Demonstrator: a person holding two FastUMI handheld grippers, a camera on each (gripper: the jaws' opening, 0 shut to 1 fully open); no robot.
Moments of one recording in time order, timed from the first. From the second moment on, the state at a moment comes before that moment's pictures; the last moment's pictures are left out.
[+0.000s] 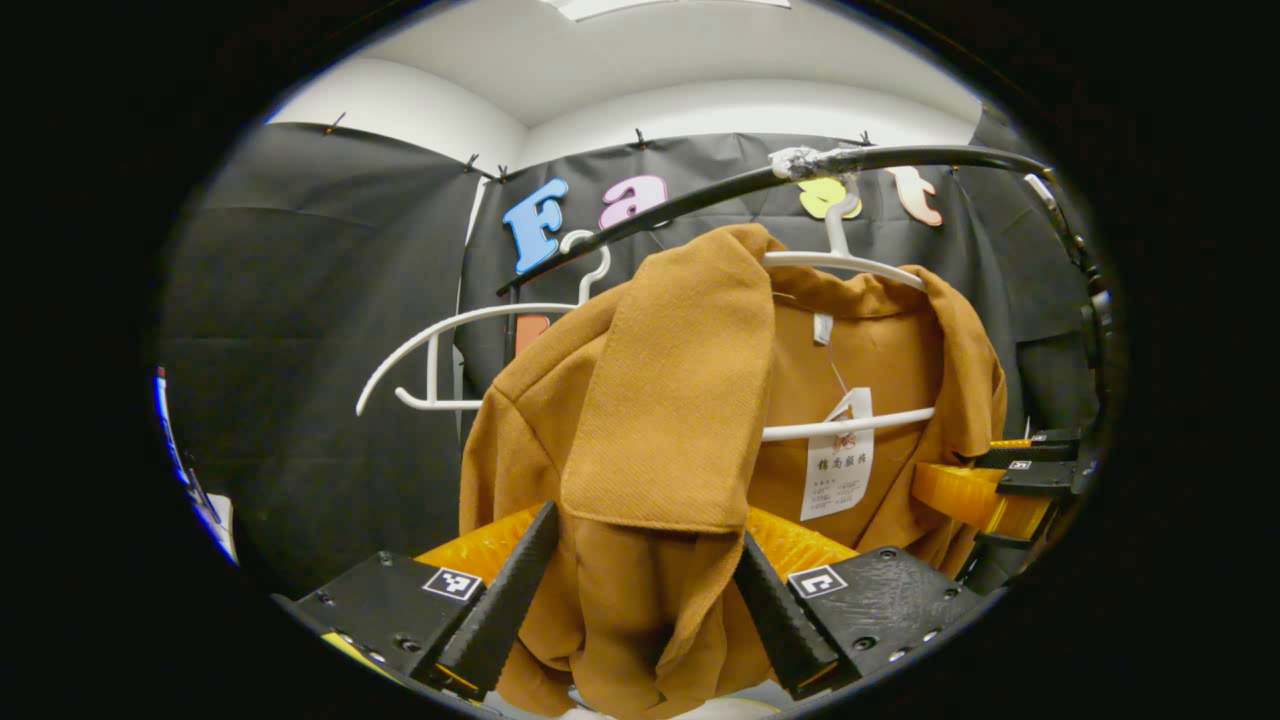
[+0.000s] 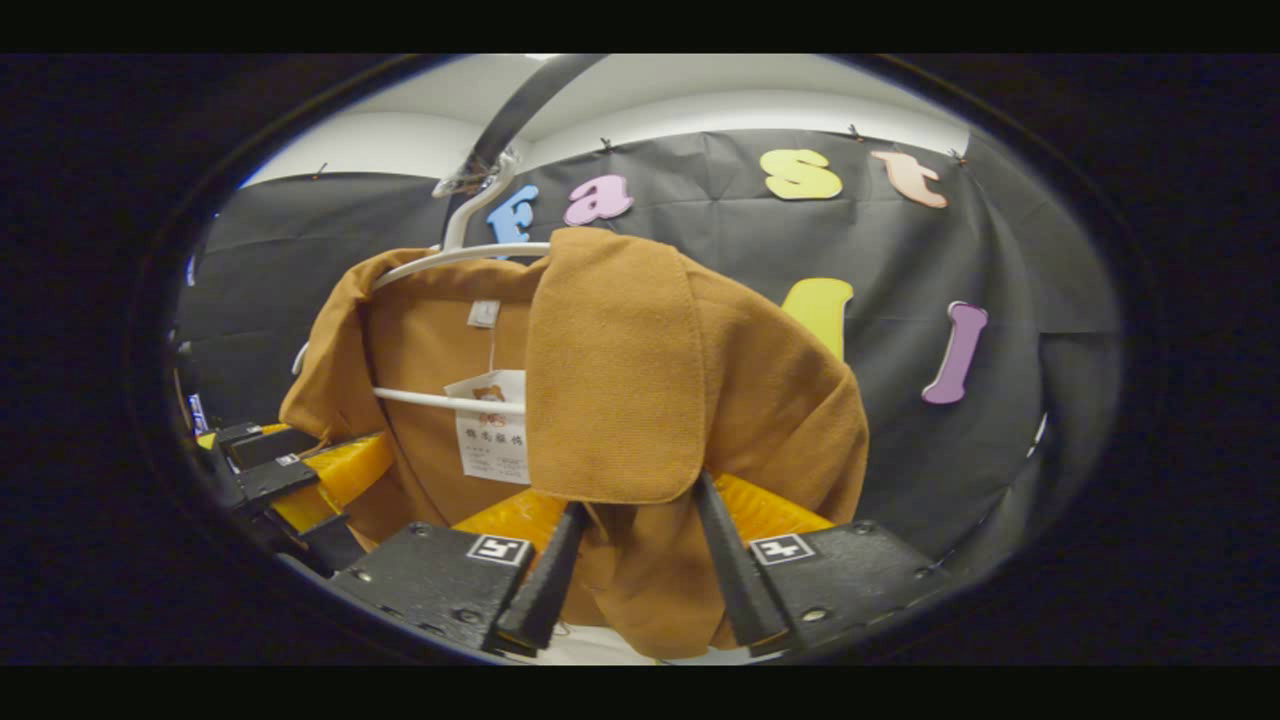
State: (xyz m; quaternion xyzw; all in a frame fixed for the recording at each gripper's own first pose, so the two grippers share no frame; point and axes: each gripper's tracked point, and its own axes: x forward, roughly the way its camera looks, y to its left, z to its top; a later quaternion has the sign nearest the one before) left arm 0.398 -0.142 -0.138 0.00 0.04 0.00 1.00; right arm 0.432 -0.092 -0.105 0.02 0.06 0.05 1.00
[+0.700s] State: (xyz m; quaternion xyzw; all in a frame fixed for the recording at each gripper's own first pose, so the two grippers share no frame) left arm 0.394 -0.126 -0.153 -0.04 0.10 -0.03 0.99; right arm 0.417 -0.095 -0.114 0.20 0.11 0.26 0.94
